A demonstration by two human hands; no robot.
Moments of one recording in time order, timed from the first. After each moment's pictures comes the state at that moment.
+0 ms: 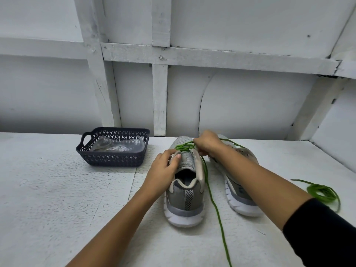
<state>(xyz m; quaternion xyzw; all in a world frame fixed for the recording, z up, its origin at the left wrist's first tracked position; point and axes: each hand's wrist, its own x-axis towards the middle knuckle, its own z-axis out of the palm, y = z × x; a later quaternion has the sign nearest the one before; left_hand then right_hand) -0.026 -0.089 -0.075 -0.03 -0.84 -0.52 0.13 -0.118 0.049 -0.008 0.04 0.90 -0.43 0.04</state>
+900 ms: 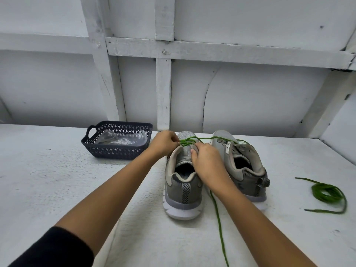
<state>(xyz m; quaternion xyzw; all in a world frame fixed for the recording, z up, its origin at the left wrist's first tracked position) -0.074 -0.093 -0.024 -0.01 -0.94 -0.33 0.06 -0.026 0.049 -0.023 -0.12 0.95 -0.25 -0.13</state>
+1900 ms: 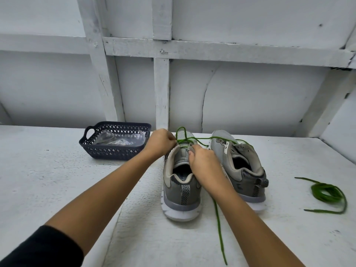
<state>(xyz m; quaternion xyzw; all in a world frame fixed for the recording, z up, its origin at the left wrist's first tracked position) -0.076 -0.096 -0.026 0.01 -0.95 -0.28 0.10 -0.028 0.049 -0.031 -0.13 0.96 -0.21 -0.11</state>
